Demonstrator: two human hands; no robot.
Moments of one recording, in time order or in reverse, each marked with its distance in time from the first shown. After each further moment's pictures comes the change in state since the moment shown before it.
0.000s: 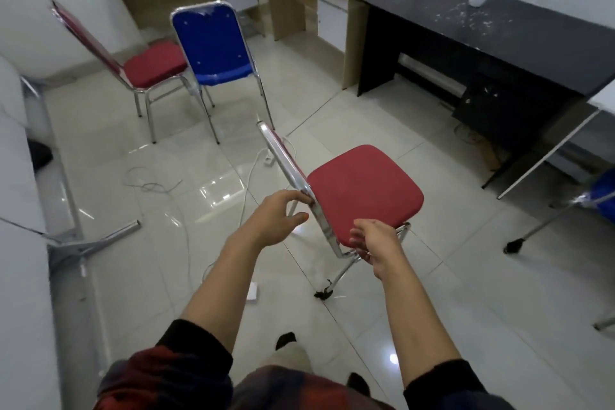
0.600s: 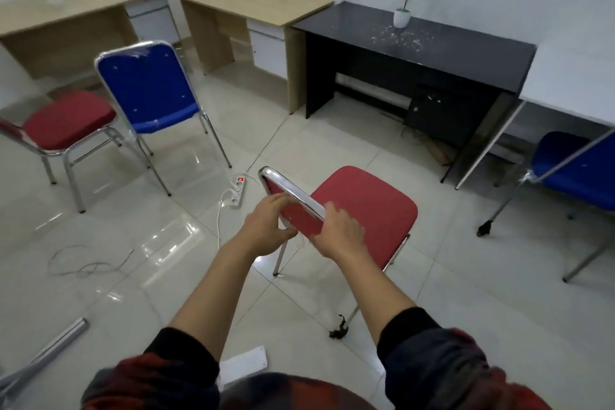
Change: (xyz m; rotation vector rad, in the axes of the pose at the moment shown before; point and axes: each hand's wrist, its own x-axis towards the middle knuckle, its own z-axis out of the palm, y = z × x) left_hand 0.127 -0.099 -0.104 0.244 -0.101 0.305; right_hand 0.053 -0.051 0.189 -1.099 0.290 -0.337
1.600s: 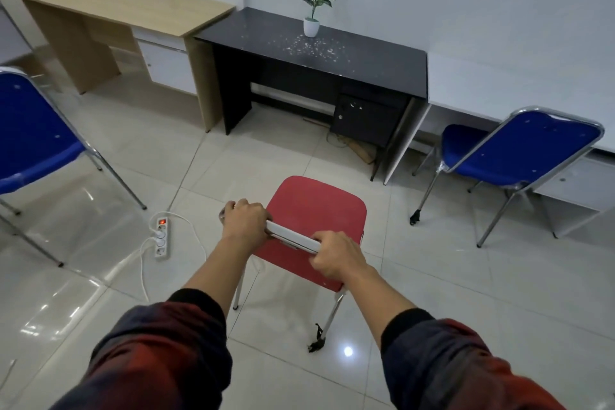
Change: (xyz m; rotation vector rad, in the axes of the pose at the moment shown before) left_hand 0.201 -0.027 -0.011 0.669 -0.130 0.216; right_hand 0.095 -0.003 -0.024 0.073 0.034 0.169
